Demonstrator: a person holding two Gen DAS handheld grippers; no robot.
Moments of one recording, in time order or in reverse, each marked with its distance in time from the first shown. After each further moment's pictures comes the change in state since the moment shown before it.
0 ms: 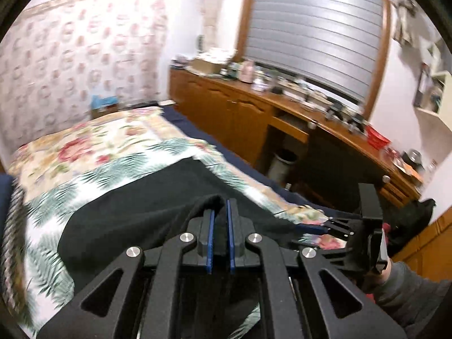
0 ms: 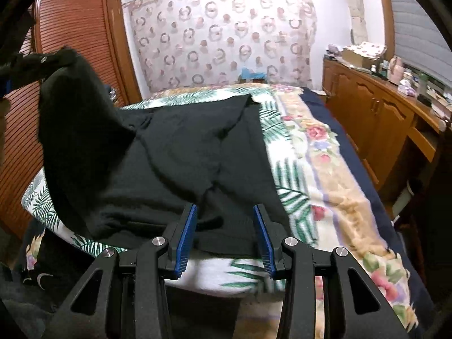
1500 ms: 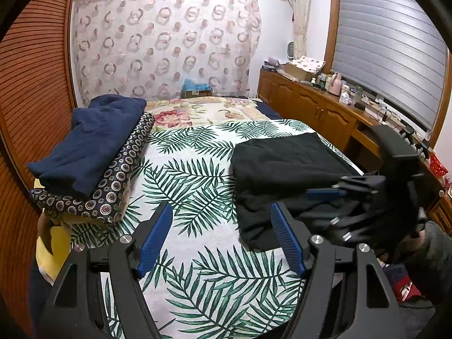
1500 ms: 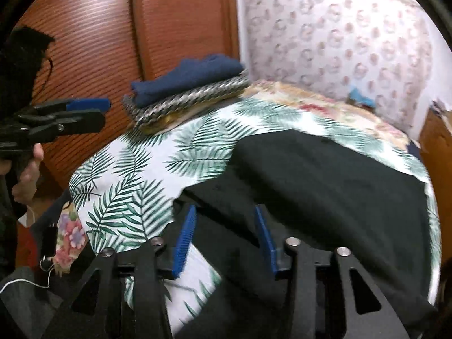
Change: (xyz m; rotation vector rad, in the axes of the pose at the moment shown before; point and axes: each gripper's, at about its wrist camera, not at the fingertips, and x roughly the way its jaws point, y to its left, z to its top) left arm -0.116 0.135 -0.137 -0.228 -0.050 0.390; right arm 0.122 0.196 0.083 -0.379 0.090 0.386
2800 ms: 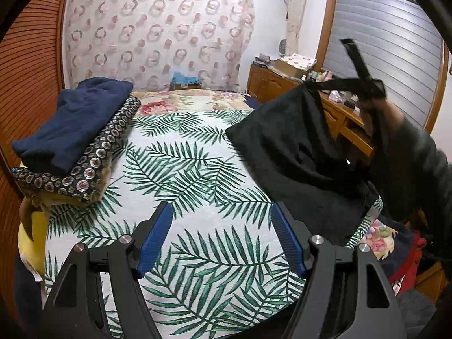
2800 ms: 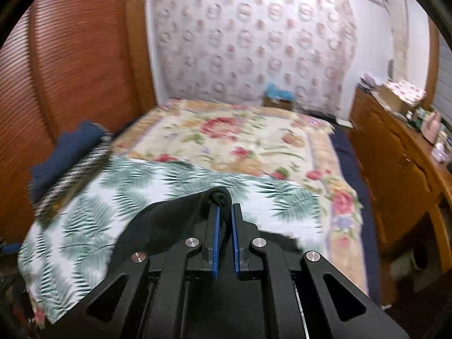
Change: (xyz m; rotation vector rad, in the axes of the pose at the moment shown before) left arm 0.009 -0.010 -0.024 -0.018 0.028 -0.070; right arm -0.058 -0.238 0.098 0.249 -0.026 -0.369
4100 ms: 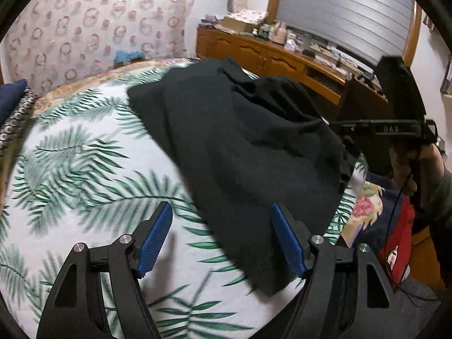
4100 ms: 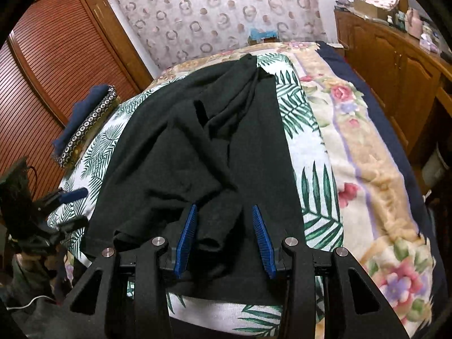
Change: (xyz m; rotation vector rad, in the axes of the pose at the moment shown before) left arm 0.107 -0.124 -0.014 0.177 0.192 -0.169; right arm -0.043 -0.012 -0.171 0.280 0.169 0.169
